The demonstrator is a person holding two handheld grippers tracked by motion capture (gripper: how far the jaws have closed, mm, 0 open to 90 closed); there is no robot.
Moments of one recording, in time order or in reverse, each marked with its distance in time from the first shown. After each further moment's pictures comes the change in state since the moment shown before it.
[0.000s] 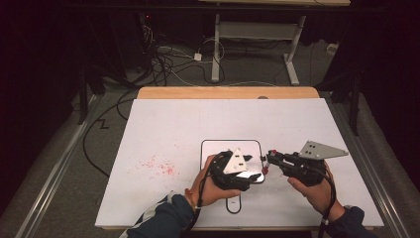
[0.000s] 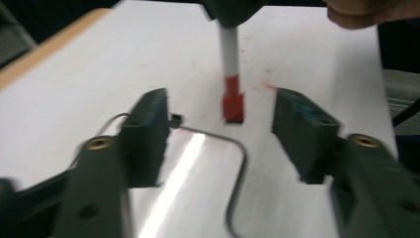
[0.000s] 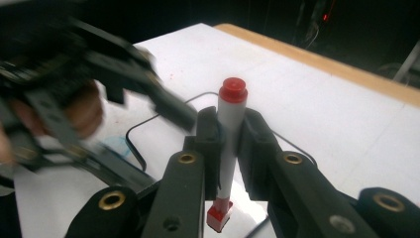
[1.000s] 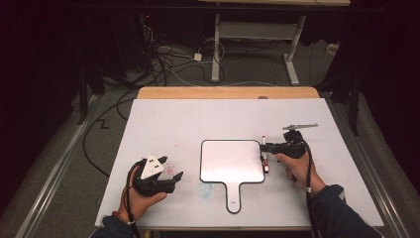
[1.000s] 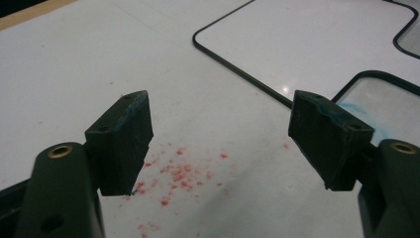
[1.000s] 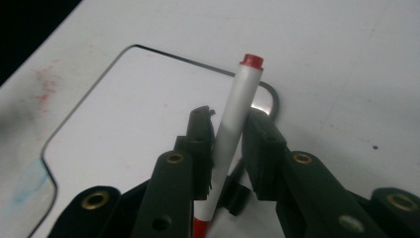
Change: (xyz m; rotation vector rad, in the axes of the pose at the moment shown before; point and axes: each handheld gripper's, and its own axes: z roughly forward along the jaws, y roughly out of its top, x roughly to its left) left arm 0.096 -0.030 -0.137 -0.030 0.423 -0.105; right arm -0.090 -0.038 0.092 0.261 0.024 0.437
